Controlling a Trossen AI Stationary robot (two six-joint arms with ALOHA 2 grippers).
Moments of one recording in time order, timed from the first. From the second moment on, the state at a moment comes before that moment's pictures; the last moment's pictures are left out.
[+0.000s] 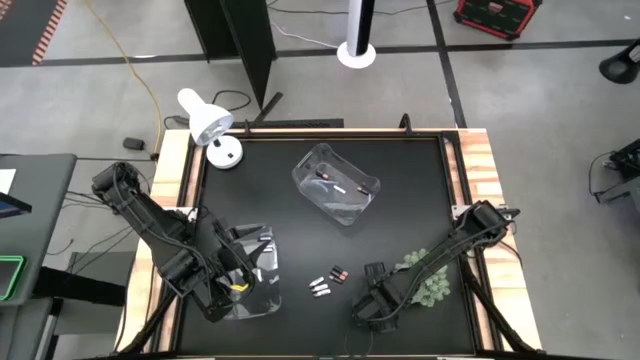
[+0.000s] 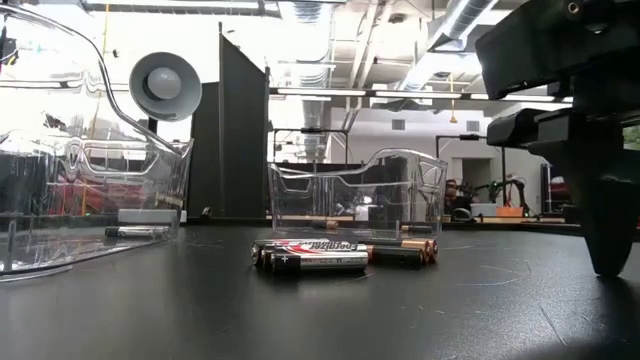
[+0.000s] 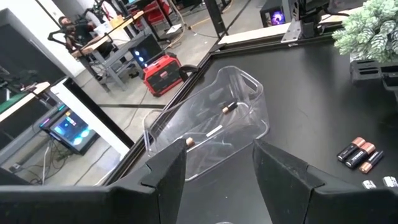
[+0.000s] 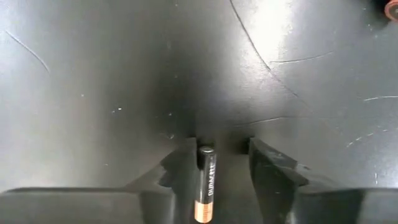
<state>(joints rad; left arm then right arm) -0.80 1.41 1.19 -0.95 -1.30 -0.78 0.60 2.03 1.34 -0.86 0.10 0.44</state>
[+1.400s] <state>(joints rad) -0.80 1.41 1.19 -0.95 -1.28 -0.78 0.59 1.98 1.42 -0.91 0.27 0.68</state>
